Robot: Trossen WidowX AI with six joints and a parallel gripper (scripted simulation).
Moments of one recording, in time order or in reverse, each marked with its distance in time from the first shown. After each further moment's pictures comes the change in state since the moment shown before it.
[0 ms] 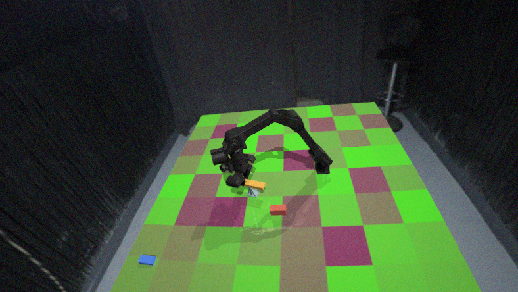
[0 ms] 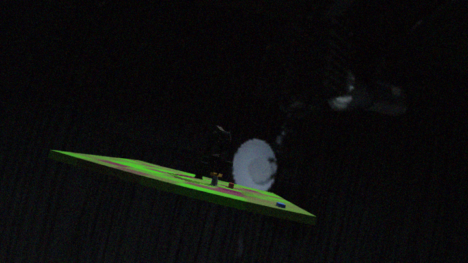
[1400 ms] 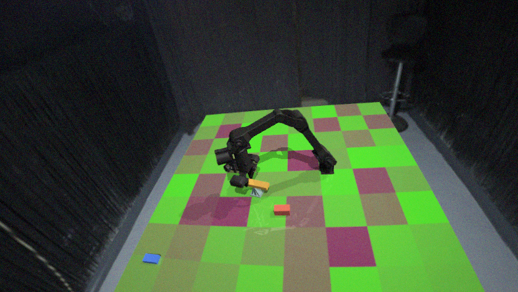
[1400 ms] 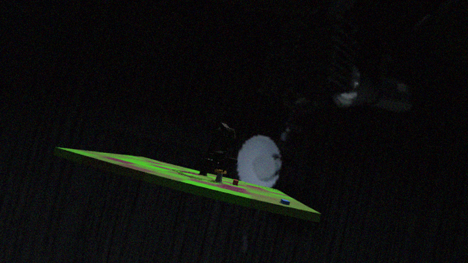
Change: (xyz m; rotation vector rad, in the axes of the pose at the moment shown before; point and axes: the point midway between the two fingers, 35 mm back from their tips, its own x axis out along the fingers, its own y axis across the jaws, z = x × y) arm 0.000 0.000 0.000 0.000 0.000 0.001
